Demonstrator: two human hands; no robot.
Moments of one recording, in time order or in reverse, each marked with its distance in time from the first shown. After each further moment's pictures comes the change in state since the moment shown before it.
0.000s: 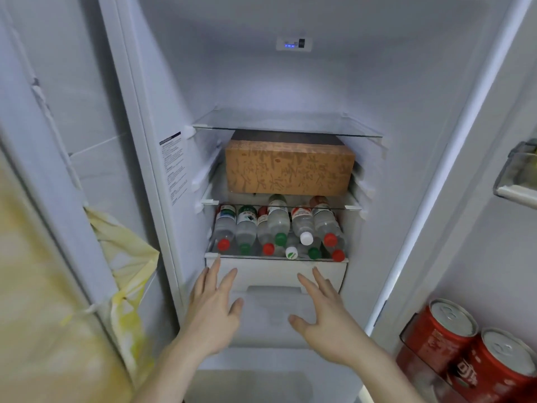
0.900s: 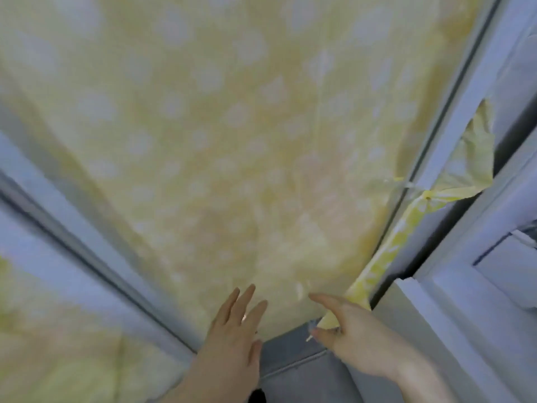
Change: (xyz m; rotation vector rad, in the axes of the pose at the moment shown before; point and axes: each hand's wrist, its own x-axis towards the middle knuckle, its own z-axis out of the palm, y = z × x) left_hand -0.390 -0.012 0.016 0.104 0.201 -0.992; right_hand -0.075 -0.136 0.177 -0.318 -1.114 -0.753
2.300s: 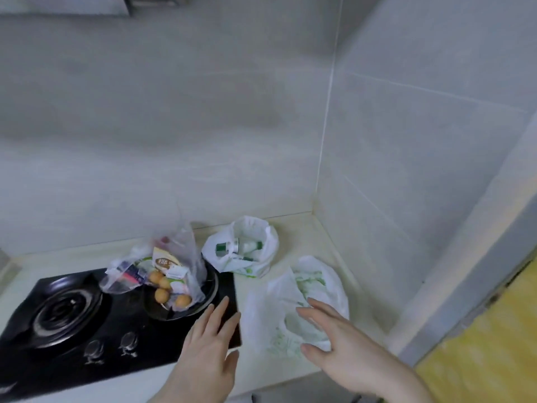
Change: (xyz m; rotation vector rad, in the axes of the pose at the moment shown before) left_hand -0.653 -0.289 0.027 -0.139 0.614 -1.630; right_hand -0.046 -0.543 0.573 -0.693 -0.968 -1.279
